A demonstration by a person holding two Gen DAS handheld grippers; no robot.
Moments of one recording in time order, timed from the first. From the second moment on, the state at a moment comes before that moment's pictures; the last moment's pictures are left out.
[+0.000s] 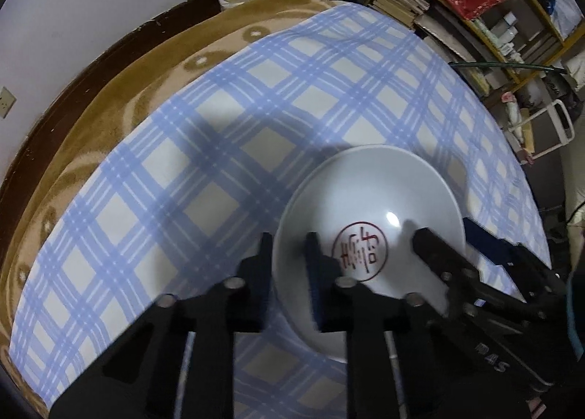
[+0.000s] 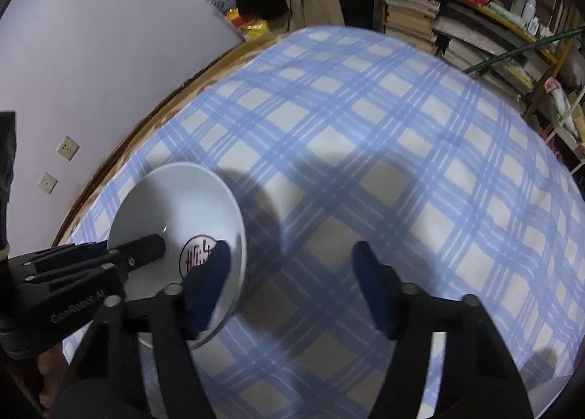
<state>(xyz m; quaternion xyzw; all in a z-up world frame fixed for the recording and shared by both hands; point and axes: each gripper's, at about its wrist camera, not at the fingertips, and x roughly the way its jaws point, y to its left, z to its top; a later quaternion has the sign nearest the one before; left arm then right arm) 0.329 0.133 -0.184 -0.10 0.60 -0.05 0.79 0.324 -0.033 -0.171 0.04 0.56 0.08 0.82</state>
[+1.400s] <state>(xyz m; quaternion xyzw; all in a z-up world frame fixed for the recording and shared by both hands) 0.300 0.076 -0.145 -0.01 0.56 -0.09 0.82 0.297 -0.053 -0.152 0.07 0.57 0.09 0.81</state>
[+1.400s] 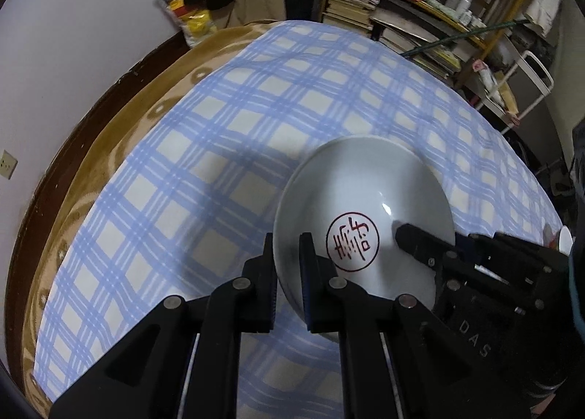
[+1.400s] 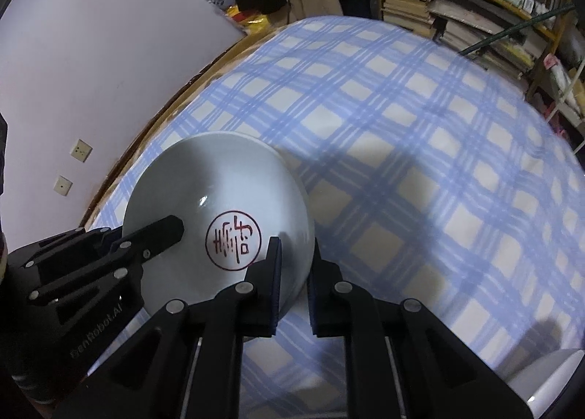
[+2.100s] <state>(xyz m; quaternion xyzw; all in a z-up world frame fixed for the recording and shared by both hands) 0.236 -0.032 -0.091 0.04 0.54 -0.16 0.83 0.214 -0.148 -0.093 0.08 0.54 0.03 0.84</state>
